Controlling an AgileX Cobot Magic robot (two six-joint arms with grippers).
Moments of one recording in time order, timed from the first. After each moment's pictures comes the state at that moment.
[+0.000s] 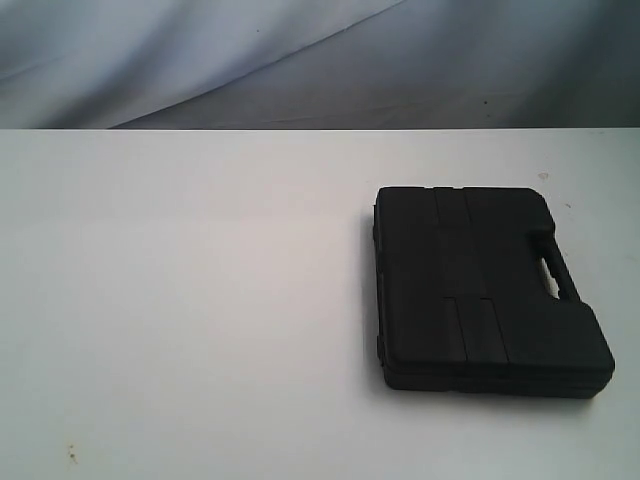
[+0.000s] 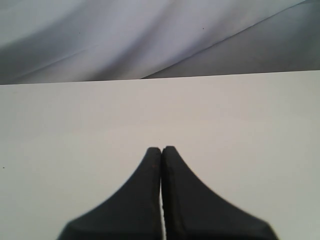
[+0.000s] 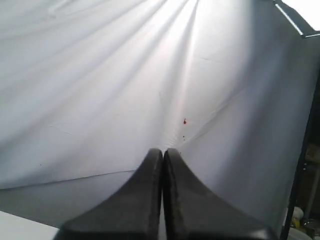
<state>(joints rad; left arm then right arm) -0.04 0.16 0.00 -0.09 0.15 0.11 0.25 0.01 -0.39 -0.20 0.15 -0.10</state>
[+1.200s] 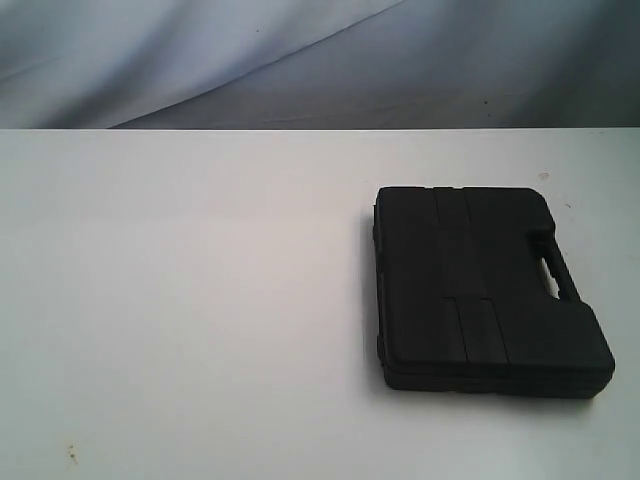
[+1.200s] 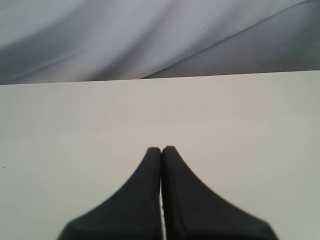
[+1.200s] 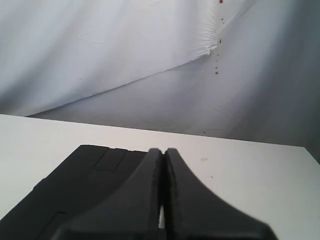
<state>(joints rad) -0.04 0.16 0.00 -0.09 0.15 0.11 0.25 0.01 0.00 -0.14 0.09 0.08</state>
